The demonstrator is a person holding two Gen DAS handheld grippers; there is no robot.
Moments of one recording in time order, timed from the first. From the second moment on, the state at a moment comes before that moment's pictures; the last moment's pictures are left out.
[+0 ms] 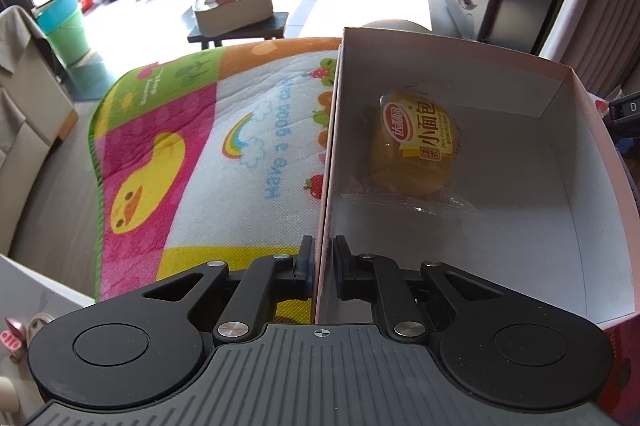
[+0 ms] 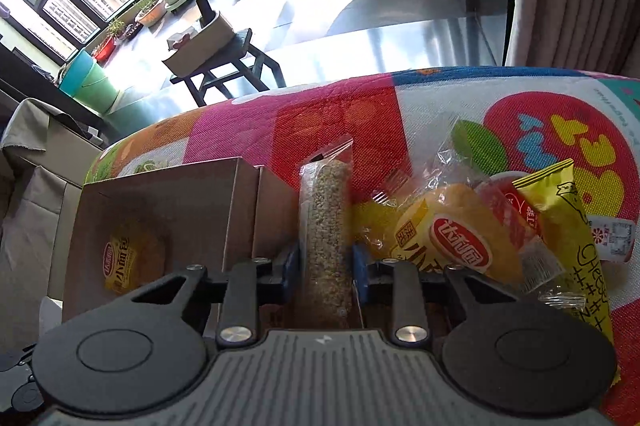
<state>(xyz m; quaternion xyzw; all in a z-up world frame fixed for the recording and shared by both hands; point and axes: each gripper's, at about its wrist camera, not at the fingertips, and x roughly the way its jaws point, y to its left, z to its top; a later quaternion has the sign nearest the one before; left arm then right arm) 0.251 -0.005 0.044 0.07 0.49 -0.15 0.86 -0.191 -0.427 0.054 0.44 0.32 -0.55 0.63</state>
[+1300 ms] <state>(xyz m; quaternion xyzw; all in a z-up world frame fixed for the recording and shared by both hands) 0.251 0.010 0.040 0.06 0.50 -0.22 0.83 -0.219 -0.204 0.078 0.44 0.31 -0.68 0.51</state>
